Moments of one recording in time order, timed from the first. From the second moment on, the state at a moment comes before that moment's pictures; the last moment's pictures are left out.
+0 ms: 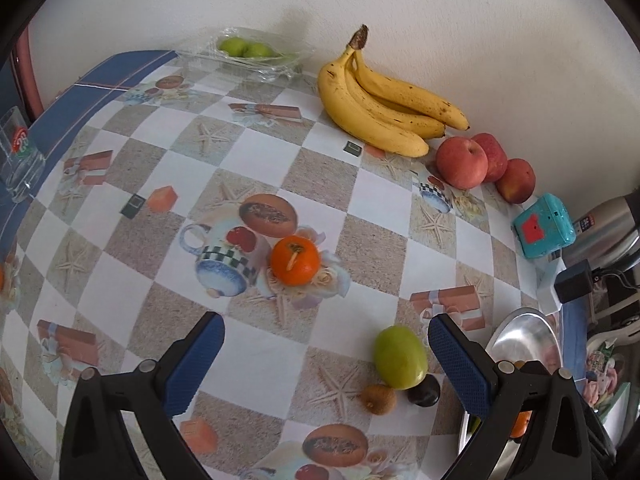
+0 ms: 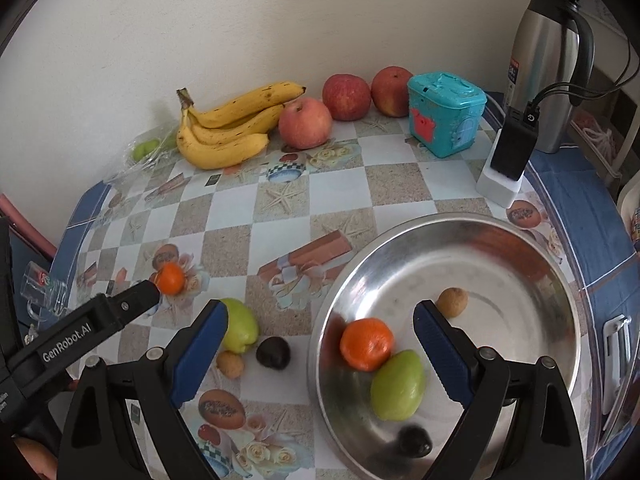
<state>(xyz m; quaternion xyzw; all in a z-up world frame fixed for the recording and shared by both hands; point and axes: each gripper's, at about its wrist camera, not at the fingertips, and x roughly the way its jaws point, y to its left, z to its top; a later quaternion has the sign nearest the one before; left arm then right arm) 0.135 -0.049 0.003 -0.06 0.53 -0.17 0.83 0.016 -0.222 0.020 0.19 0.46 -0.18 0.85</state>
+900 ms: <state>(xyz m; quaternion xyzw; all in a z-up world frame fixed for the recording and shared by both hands) 0.112 -0.104 -0.041 -0.06 0.59 -0.23 0.77 0.001 -0.246 0.003 0.23 0.47 -0.20 0.83</state>
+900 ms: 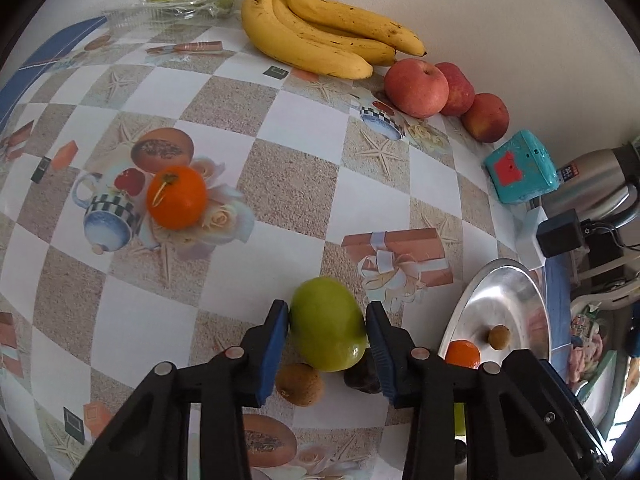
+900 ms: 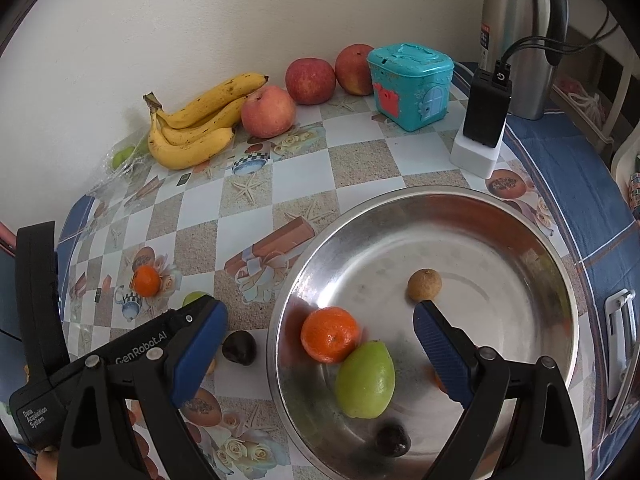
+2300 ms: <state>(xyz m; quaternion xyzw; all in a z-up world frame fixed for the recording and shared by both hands) 0.143 -0.002 -0.015 -0.19 0.59 -0.17 0.77 0.048 -0.177 -0.029 0.16 0.51 -0.10 0.84</state>
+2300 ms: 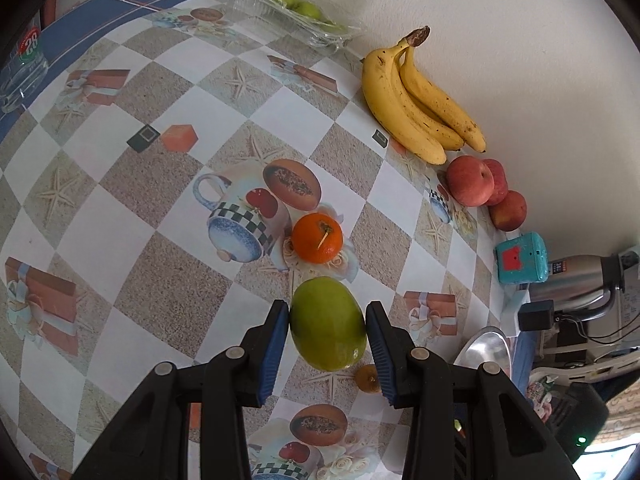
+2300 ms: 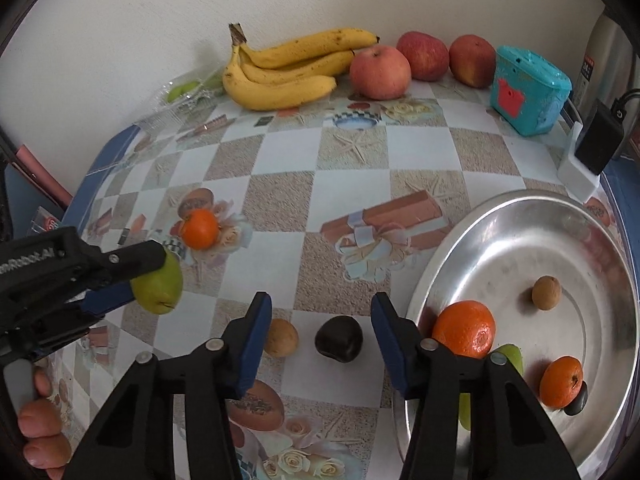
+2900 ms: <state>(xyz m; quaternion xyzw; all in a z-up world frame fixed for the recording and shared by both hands) 0.143 -0.003 -0.019 -0.20 0.59 -0.17 0.76 0.051 -0.166 -0.040 0.12 0.54 -0.12 0.82</state>
